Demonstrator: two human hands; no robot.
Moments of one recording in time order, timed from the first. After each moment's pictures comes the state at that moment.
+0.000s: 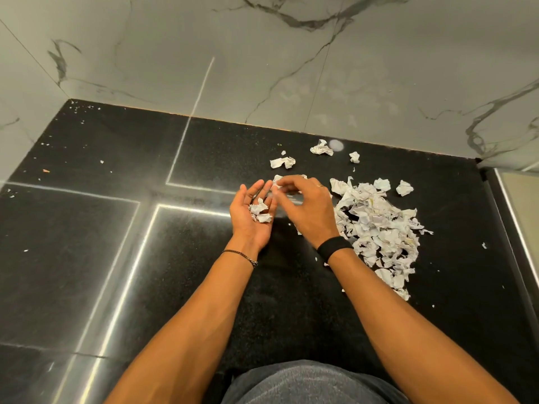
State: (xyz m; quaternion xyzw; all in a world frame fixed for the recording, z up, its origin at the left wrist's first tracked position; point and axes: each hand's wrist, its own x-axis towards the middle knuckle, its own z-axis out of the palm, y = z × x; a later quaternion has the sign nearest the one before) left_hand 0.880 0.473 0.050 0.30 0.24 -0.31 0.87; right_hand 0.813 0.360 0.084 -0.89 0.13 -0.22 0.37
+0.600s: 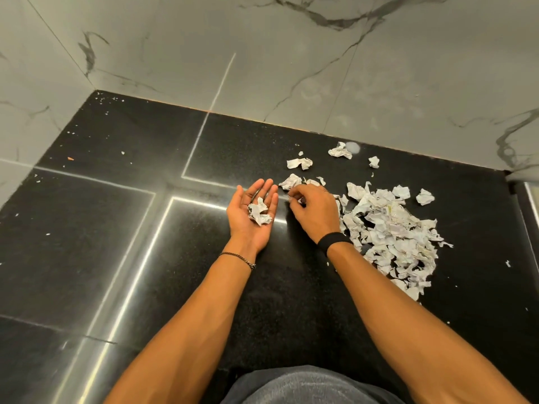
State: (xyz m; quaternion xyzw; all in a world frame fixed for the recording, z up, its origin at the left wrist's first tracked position) left_hand 0.888 0.500 0.047 0.26 0.24 -0.28 0.89; right_hand 0.836 0.358 0.052 -0.94 0.16 -0.11 0.27
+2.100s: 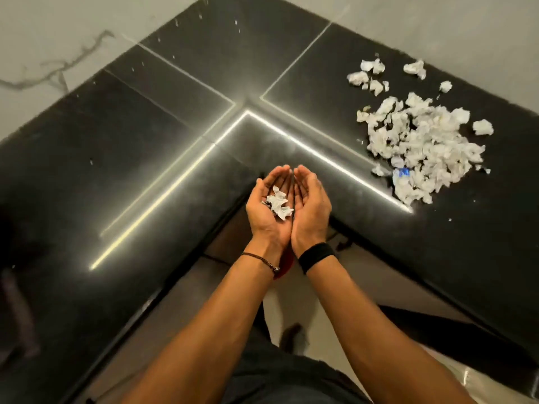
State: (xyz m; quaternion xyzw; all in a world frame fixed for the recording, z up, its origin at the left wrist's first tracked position) left_hand 0.534 0.569 0.060 0.14 0.24 -0.05 0.96; right_hand 0.527 0.519 0.081 -0.38 0.30 -0.05 0.88
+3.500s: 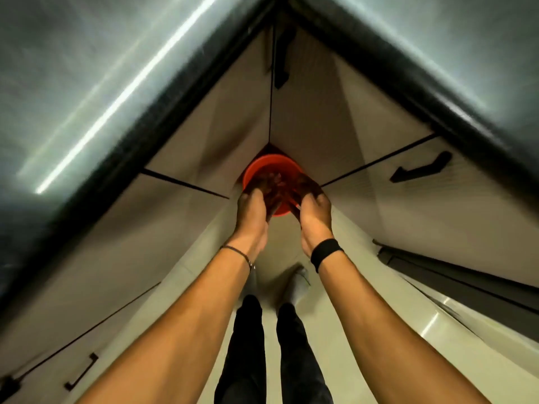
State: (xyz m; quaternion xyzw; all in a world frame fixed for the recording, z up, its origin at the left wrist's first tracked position) left_hand 0.443 0.607 -0.204 0.45 0.47 -0.14 0.75; right_hand 0.438 0.515 -0.221 -0.60 0.40 0.16 0.67
